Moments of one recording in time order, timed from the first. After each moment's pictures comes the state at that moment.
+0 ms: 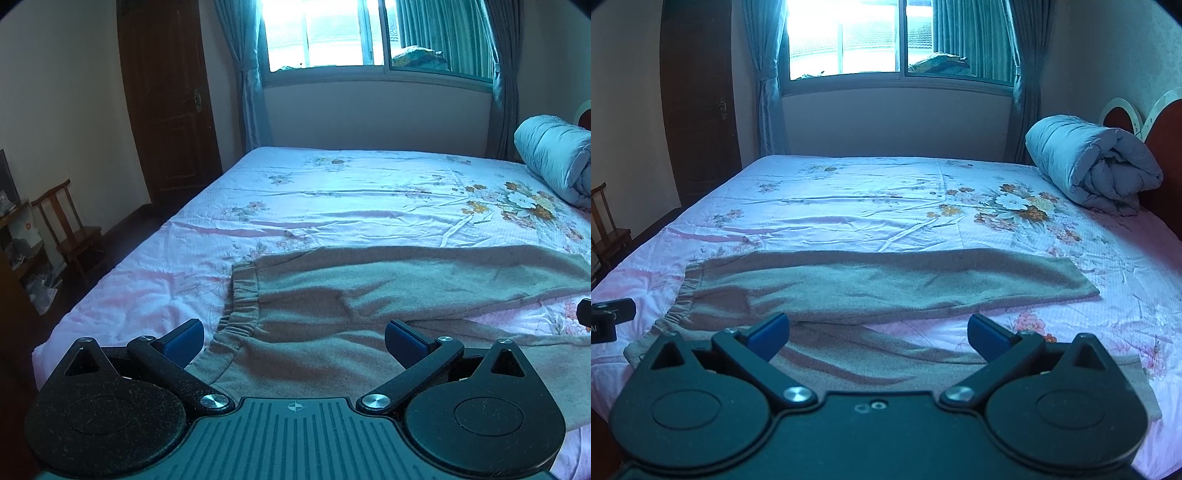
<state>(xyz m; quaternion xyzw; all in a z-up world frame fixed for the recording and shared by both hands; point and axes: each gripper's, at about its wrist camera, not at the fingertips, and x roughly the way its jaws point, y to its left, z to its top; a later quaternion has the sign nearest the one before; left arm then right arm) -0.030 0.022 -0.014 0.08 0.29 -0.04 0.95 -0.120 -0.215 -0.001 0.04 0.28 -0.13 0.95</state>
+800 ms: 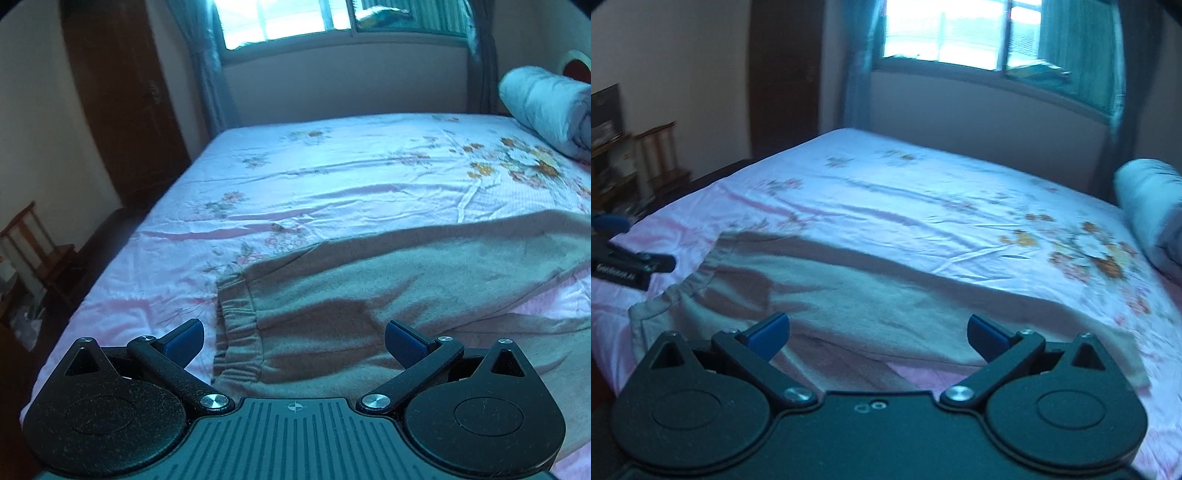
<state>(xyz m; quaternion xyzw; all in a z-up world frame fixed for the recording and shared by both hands) 0.097 0.024 -0.044 0.14 0.33 -0.09 0.93 -0.021 -0.236 -0.007 -0.05 0.32 0.02 0.95</state>
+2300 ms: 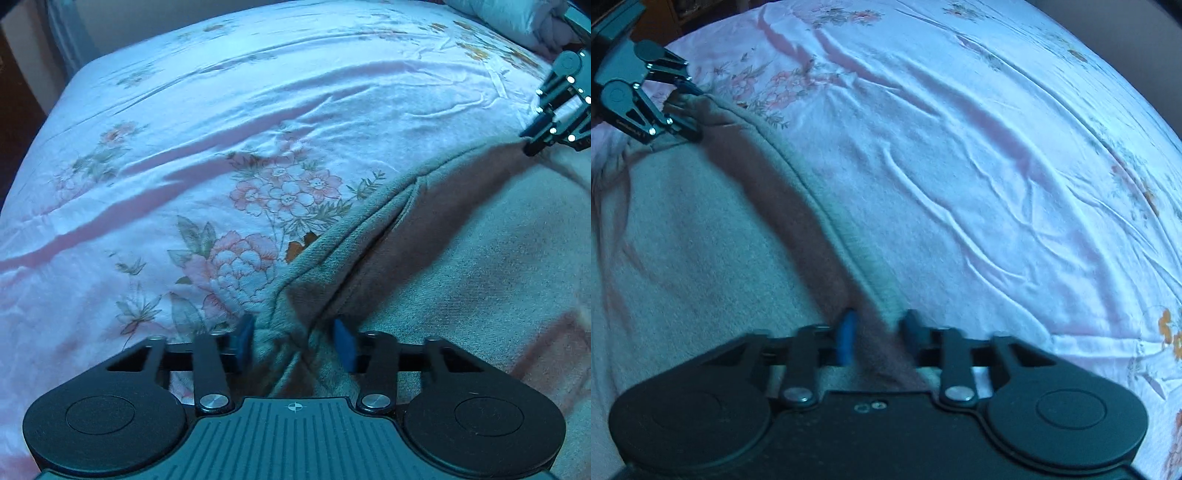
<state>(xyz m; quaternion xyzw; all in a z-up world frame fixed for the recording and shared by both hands) 0.383 0.051 -0.197 0.22 0.46 -0.28 0.81 0.312 -0.279 -0.153 -0.20 0.54 0.23 0.79</state>
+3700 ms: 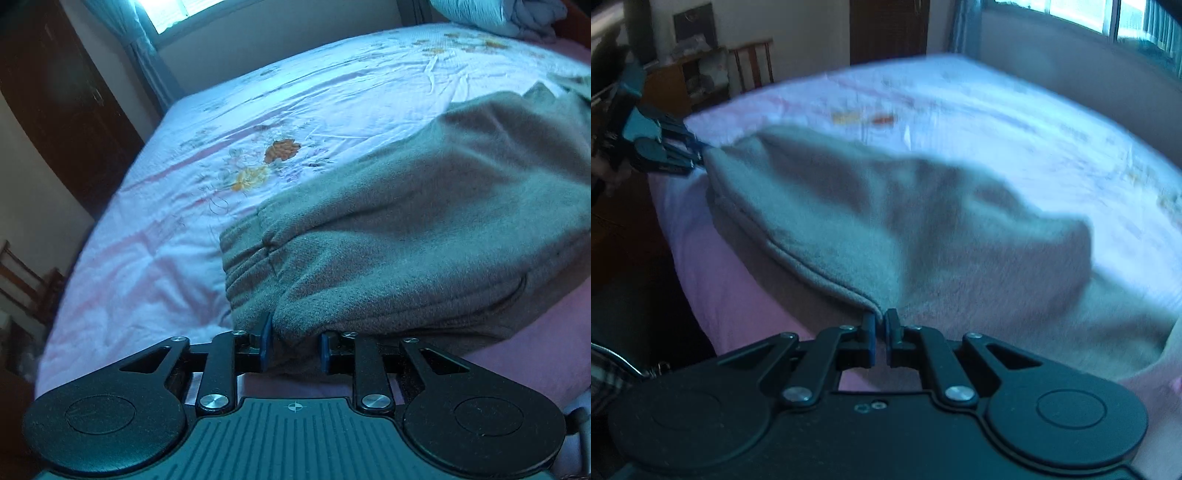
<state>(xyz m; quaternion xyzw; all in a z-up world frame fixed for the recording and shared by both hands) 0.045 0.118 -0.157 0.28 0.36 -0.15 0.88 -0.078 -0.179 -0.144 -0.09 0.42 0.16 0.89</state>
